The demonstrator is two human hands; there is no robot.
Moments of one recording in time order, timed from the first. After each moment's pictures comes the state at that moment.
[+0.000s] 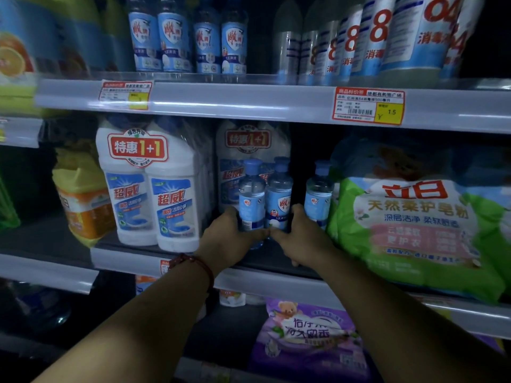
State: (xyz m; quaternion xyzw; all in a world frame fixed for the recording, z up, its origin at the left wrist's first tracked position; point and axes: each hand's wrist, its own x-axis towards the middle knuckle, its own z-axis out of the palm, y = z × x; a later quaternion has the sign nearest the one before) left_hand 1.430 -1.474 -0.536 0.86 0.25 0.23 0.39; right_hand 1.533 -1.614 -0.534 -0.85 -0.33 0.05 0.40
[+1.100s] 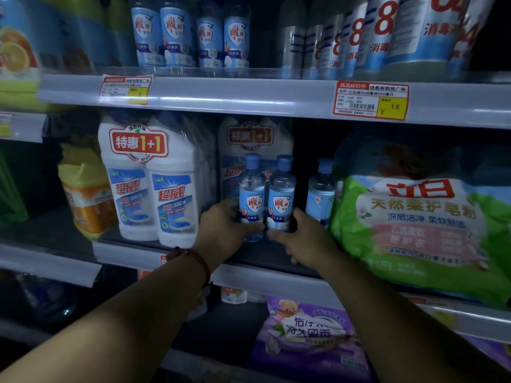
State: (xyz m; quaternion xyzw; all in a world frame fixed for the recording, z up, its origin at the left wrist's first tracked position) left_hand 1.428 -1.472 -0.535 0.83 0.22 0.31 0.41; right_hand 1.540 -1.616 -0.547 -0.79 -0.34 0.10 0.50
